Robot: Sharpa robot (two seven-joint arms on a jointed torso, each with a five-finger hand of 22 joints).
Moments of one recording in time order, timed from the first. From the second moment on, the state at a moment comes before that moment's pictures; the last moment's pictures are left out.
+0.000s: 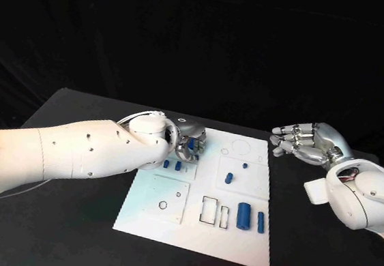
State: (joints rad) left arm 1.18 -0.58 -0.01 1.29 -1.54 -0.10 -0.21; left_hand 1.47 -0.25 0.45 0.19 0.18 0.96 0.14 0.25 0.19 1.00 0.09 0.34 0.12 1.45 0.00 1.22 1.03 0.12 1.35 0.09 1.26 1.12; right arm 1.29 -0.94 -0.13 1.58 -0.55 -0.49 0.13; right_hand 1.44 -0.11 0.09 0.23 0.52 0.95 0.21 0.13 0.07 1.09 0.13 0.27 0.10 1.22 0.08 0.10 0.34 0.17 1.01 0.18 0.23 0.53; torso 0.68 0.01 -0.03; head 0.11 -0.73
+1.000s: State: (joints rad) left arm 1.17 -0.53 -0.01 1.23 -1.55 -0.06 -0.21; left_hand 1.49 -0.23 0.51 0.15 0.18 1.02 0.13 0.22 0.17 1.10 0.07 0.29 0.10 1.46 0.00 1.22 1.01 0.10 1.36 0.08 1.30 1.16; right arm 1.29 -0.94 -0.13 1.58 -0.55 -0.49 0.13; right_hand 1.44 -0.11 0.09 0.23 0.52 0.95 0.21 0.13 0.07 1.09 0.13 0.27 0.10 1.22 0.08 0.10 0.34 0.17 1.01 0.18 0.23 0.53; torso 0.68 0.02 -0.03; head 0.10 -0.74
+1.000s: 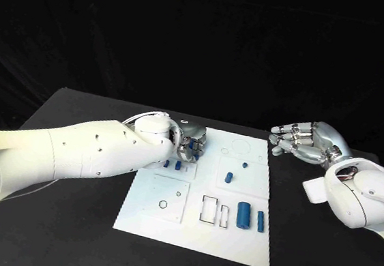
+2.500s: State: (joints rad) left arm 1.18 -0.69 0.04 1.35 -1.49 -0.15 -0.20; left_hand 1.44 -0.20 0.51 0.12 0.17 1.11 0.12 0.19 0.17 1.21 0.05 0.22 0.13 1.46 -0.02 1.23 0.99 0.09 1.40 0.07 1.35 1.23; right arm 1.28 -0.94 -0.13 1.57 -0.55 -0.49 0.13; right_hand 1.44 -0.11 0.10 0.23 0.52 0.95 0.21 0.13 0.07 1.09 0.13 0.27 0.10 1.22 0.08 0.10 0.34 0.17 1.01 0.18 0.23 0.53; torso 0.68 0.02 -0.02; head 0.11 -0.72
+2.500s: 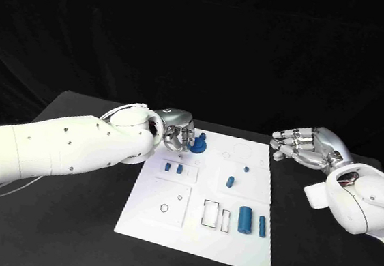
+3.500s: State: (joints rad) left arm 1.16 -0.71 0.04 1.33 -1.45 -0.08 -0.23; left_hand 1.44 -0.20 0.51 0.12 0.17 1.11 0.12 0.19 0.17 1.21 0.05 0.22 0.13 1.46 -0.02 1.23 0.99 0.09 1.40 0.07 1.35 1.24; right arm 1.28 -0.93 -0.13 1.57 -0.55 -0.48 0.13; right_hand 1.44 -0.11 0.10 0.23 0.52 0.95 0.21 0.13 0.07 1.09 0.13 0.27 0.09 1.22 0.08 0.10 0.34 0.17 1.01 0.19 0.23 0.53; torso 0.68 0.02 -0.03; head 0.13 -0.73
